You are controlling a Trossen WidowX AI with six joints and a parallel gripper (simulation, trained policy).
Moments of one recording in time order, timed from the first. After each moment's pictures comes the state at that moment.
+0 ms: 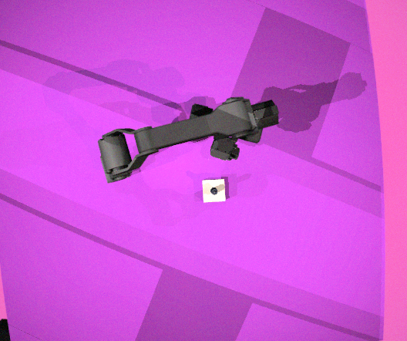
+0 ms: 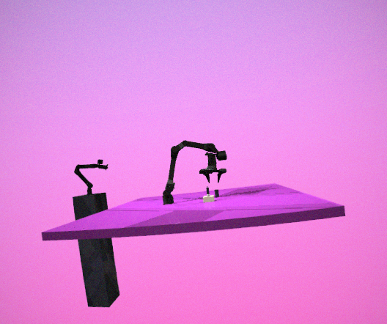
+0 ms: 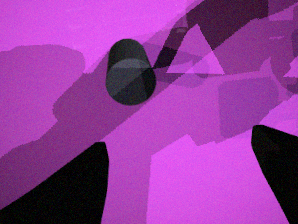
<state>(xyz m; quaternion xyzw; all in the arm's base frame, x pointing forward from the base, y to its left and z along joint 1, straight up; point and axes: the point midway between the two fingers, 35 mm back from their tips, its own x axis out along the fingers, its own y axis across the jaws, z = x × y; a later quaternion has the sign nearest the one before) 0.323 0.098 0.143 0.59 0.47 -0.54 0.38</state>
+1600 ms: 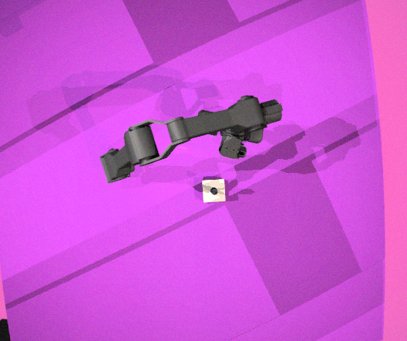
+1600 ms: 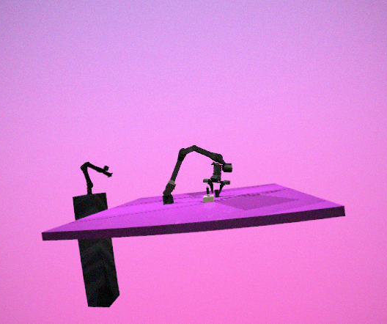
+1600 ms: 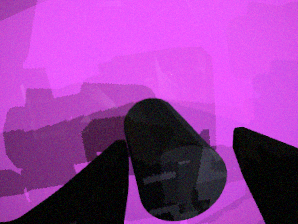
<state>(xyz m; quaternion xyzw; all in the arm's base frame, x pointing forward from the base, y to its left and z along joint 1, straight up) 0.336 0.091 0.068 0.50 0.47 -0.59 0.41</state>
